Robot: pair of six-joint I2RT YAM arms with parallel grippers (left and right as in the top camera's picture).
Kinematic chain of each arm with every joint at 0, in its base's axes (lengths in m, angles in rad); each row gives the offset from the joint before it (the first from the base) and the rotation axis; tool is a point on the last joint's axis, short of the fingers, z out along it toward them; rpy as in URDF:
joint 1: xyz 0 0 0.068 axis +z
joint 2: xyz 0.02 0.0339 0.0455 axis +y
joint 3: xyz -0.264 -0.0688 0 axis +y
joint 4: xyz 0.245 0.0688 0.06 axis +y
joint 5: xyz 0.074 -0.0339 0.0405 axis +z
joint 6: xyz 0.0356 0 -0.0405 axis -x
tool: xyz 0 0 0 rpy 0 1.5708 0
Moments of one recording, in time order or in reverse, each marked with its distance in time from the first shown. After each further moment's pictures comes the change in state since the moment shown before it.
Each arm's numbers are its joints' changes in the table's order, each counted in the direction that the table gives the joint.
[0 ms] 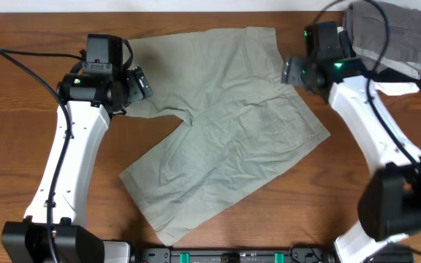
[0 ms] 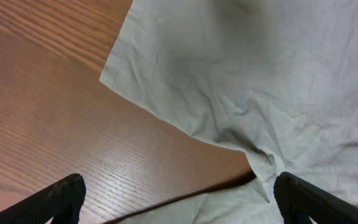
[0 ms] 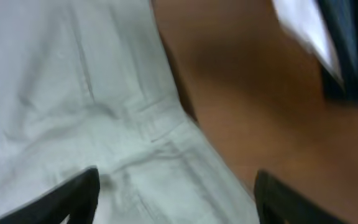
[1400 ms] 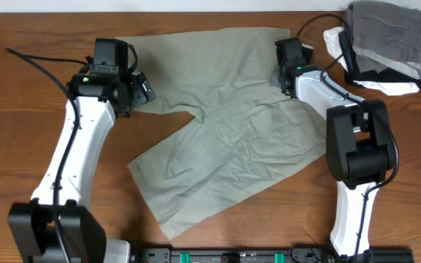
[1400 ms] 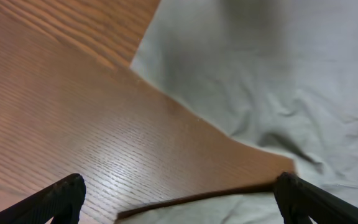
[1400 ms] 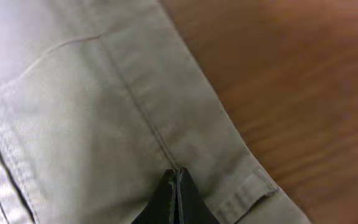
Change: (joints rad) left arm 0.000 0.069 0.052 -0.044 -0.005 0.026; right arm 0.009 0.415 -0.050 -0.222 -0.181 -0.308
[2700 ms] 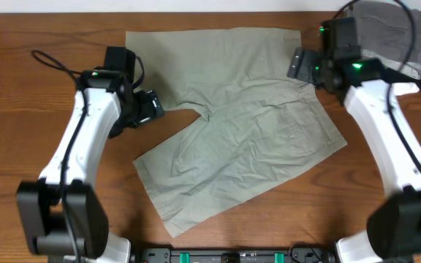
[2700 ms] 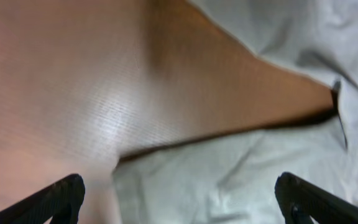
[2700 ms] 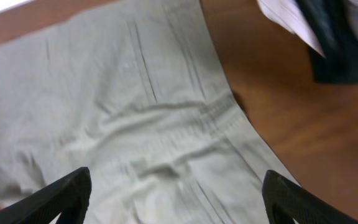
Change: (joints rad) left arm 0.000 0.045 0.003 0.185 -0.153 -0.024; right arm -0.059 -0.557 0.032 0.406 0.253 0.166
